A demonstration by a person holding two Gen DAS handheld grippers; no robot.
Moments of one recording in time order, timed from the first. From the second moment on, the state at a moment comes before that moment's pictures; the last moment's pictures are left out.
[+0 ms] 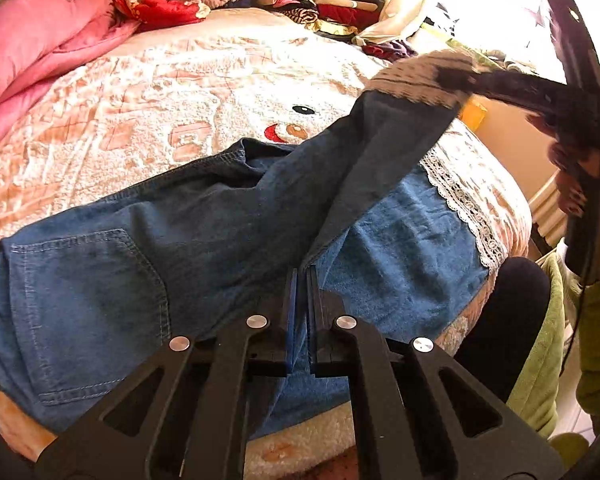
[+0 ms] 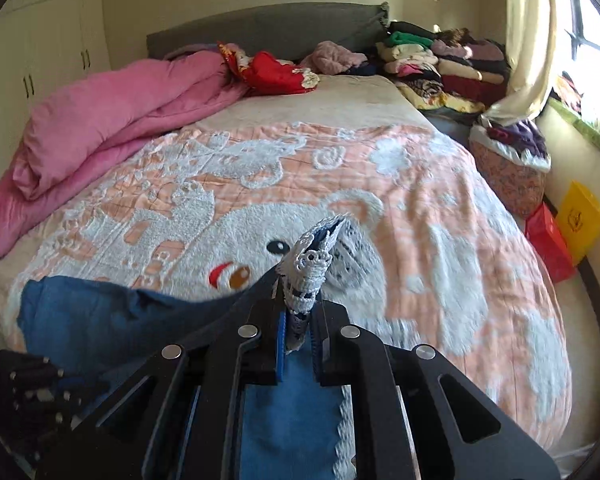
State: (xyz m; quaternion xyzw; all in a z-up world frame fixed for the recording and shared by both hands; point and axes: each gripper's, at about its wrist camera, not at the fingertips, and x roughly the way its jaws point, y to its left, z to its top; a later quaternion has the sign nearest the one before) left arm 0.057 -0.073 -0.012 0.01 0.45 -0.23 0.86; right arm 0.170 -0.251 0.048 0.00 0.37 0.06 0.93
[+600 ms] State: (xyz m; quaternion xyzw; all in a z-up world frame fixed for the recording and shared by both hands) left arm 0.036 -0.093 -0.024 0.06 0.46 -0.26 0.85; right arm 0.080 -0.306 -0.008 0.09 0.43 0.03 0.90
